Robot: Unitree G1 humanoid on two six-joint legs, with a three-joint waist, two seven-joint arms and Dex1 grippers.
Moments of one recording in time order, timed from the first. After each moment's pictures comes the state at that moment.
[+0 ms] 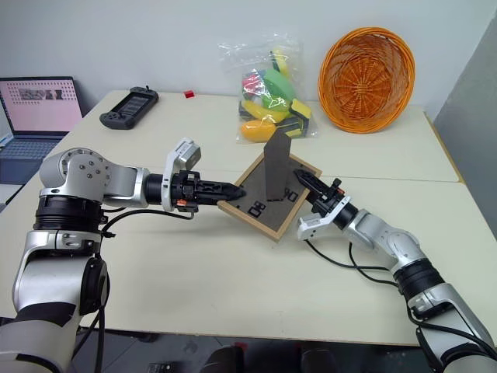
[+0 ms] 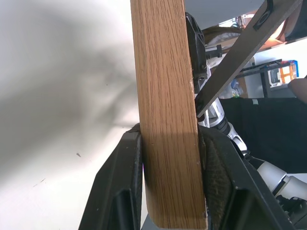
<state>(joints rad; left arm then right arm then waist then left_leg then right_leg) -1.04 0.65 0.03 0.50 -0.91 1.61 -0.87 -0.65 -0.60 0.41 0.38 -0.97 -0.58 -0.33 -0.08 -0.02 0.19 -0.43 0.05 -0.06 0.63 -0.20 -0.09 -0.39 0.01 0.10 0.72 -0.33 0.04</state>
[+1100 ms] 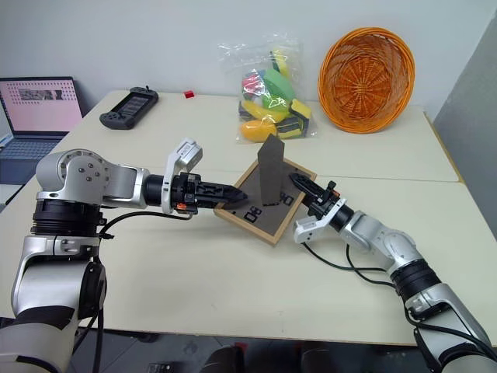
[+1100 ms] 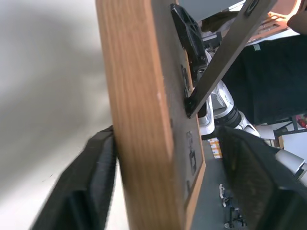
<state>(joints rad) -1.02 0.66 0.02 0.39 -0.89 1.61 -0.89 -0.65 -0.59 0.43 0.37 -0.98 -0.58 -0.31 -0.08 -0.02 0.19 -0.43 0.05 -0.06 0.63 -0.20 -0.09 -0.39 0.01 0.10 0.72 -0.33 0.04</state>
